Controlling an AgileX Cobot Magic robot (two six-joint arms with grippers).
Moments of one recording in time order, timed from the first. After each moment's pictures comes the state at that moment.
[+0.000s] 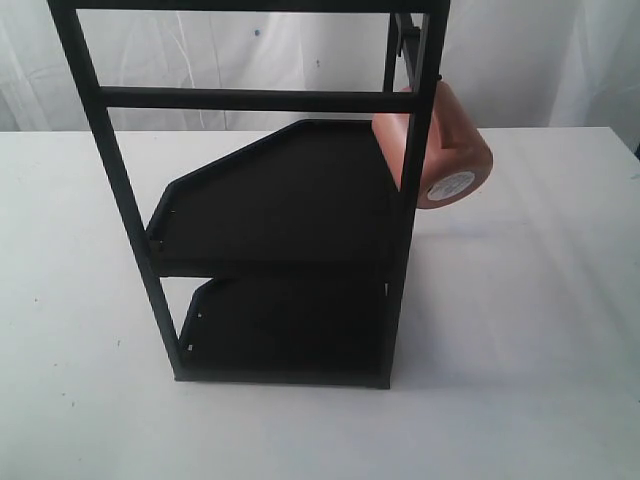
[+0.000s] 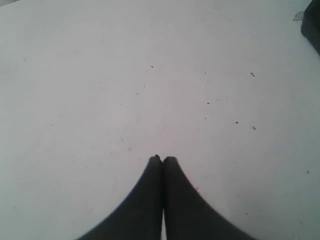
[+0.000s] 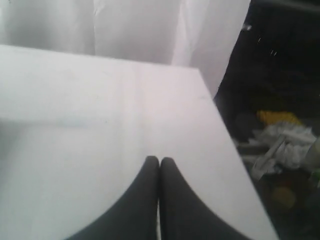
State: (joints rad) left arm 0.12 0.00 0.02 -0.03 0.52 0.26; right arm 0.09 0.49 -0.39 -0.52 0.38 0.40
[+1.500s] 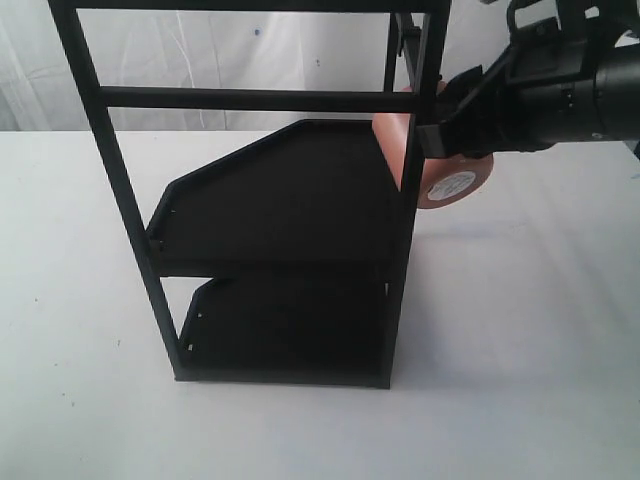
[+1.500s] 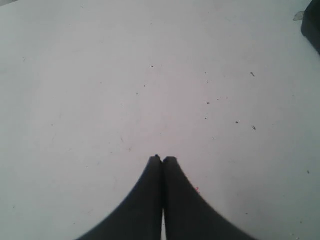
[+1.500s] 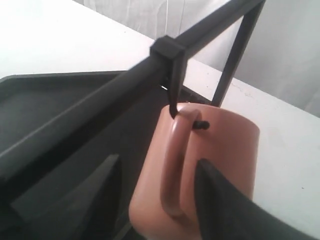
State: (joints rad) left arm 0.12 0.00 0.02 -0.03 0.52 0.26; right arm 0.39 1.21 -0.96 0.56 0.37 -0.67
